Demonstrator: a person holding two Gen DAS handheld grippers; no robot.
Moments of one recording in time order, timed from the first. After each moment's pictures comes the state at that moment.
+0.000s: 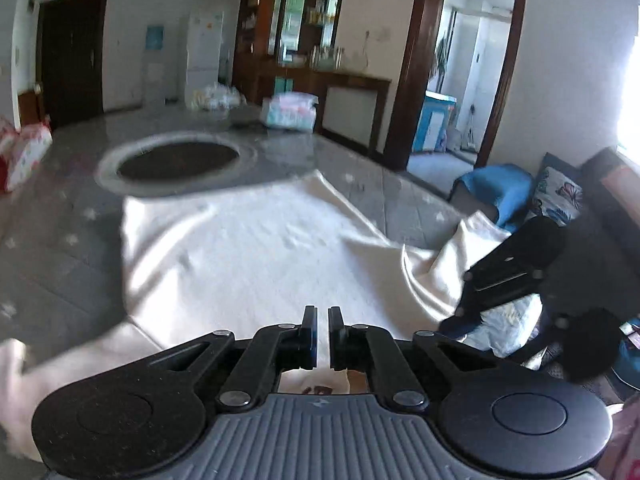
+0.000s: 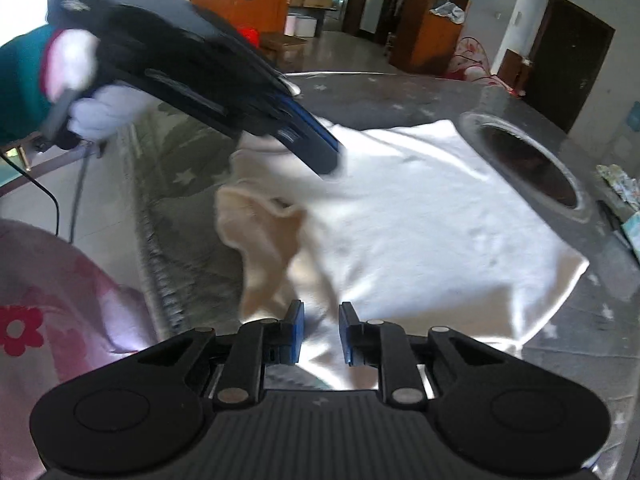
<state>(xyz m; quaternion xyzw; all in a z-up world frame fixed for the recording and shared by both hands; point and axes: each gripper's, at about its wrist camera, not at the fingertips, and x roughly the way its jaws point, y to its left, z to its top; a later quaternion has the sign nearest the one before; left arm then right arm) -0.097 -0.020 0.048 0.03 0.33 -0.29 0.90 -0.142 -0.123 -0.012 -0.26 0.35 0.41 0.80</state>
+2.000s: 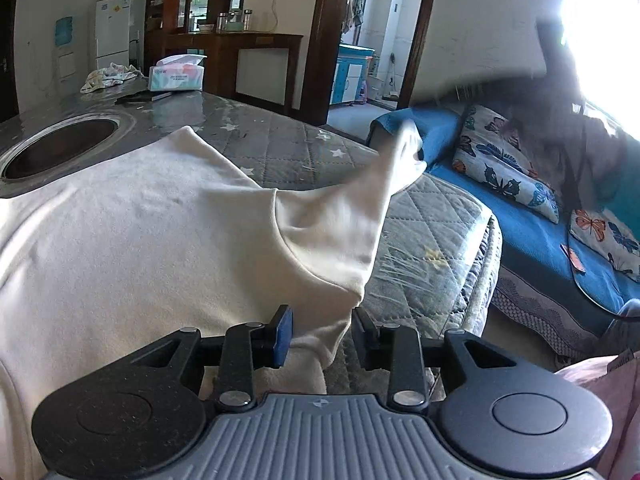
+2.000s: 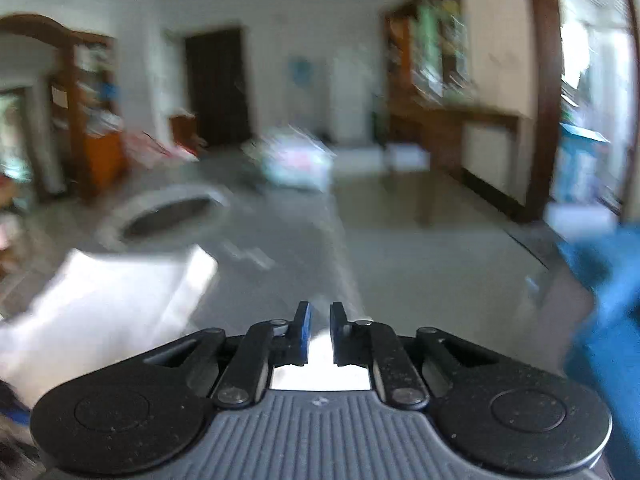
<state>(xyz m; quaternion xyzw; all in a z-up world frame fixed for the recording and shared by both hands) -0.117 -0.097 0.014 0.08 0.35 -0.40 0.84 -0.139 -0.359 0.030 0.04 0.30 -0.04 0.95</state>
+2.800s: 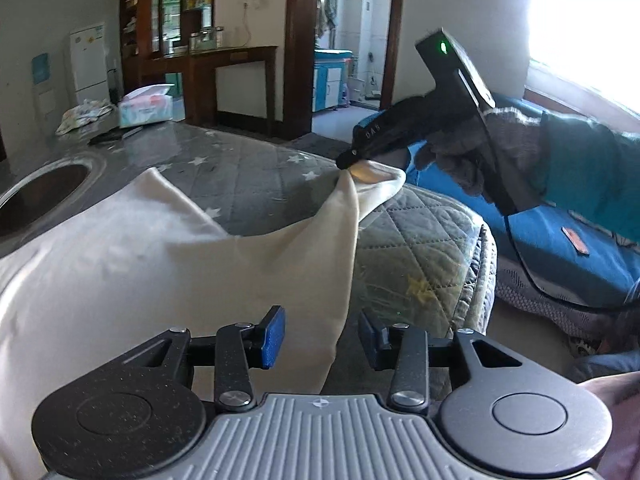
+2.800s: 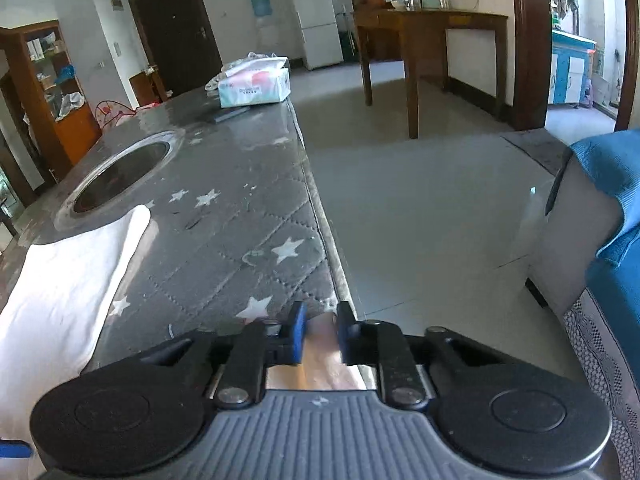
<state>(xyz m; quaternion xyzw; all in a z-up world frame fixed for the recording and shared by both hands) -0.108 -0.147 0.019 0.14 0.31 -0.42 0.84 -0.071 -0.381 -0.016 0.12 0.37 -0.02 0.92</state>
